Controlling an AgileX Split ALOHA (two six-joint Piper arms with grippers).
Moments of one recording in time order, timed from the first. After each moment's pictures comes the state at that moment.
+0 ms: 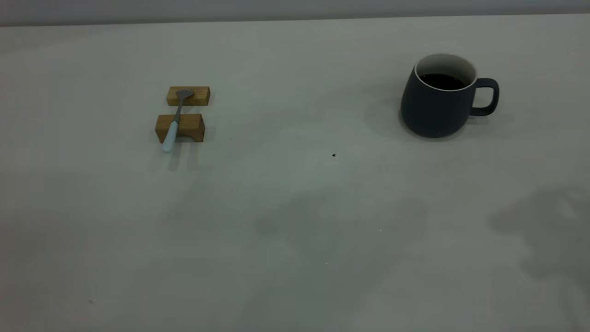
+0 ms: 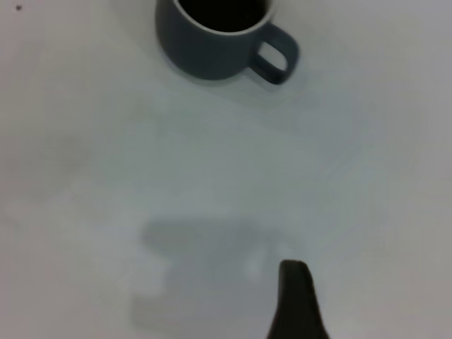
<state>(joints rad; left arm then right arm) 0.00 -0.02 -0.49 0.09 1.14 -0.08 0.03 1.26 -0.59 0.12 0.35 -0.65</state>
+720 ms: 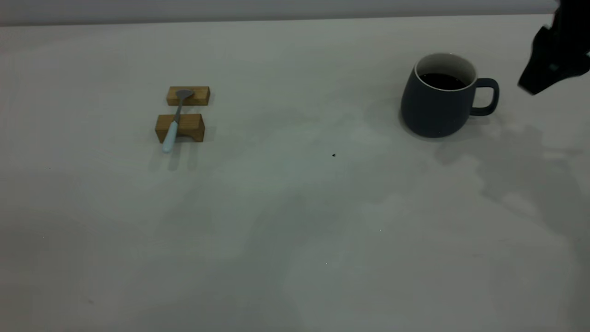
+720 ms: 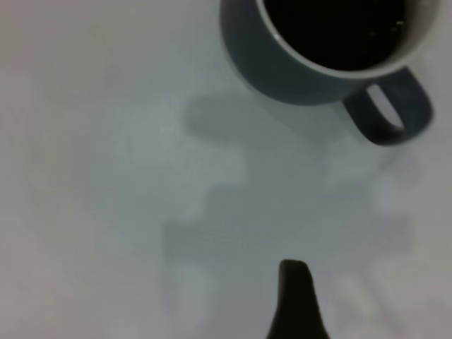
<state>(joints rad) 0.00 -0.02 -0.49 0.09 1.14 -0.08 0.06 1.94 -1.03 0.23 0.39 -1.06</state>
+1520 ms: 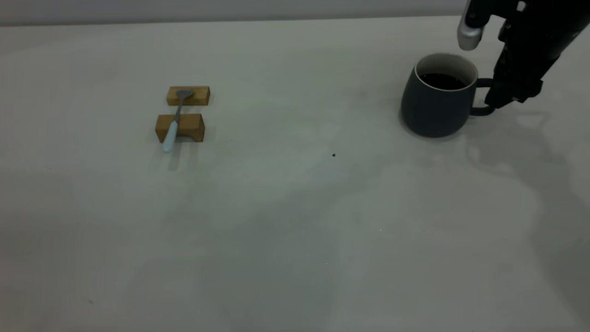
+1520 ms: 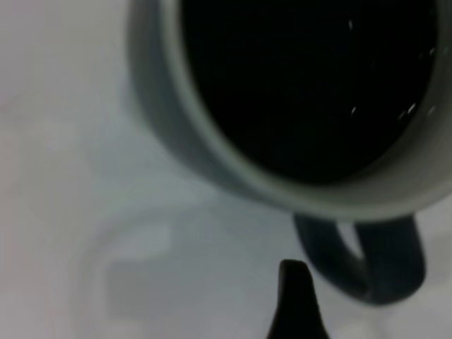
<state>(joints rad) 0.00 -0.02 -0.49 0.09 1.14 -0.08 0.06 2.27 -1.28 0.21 0.25 -1.31</state>
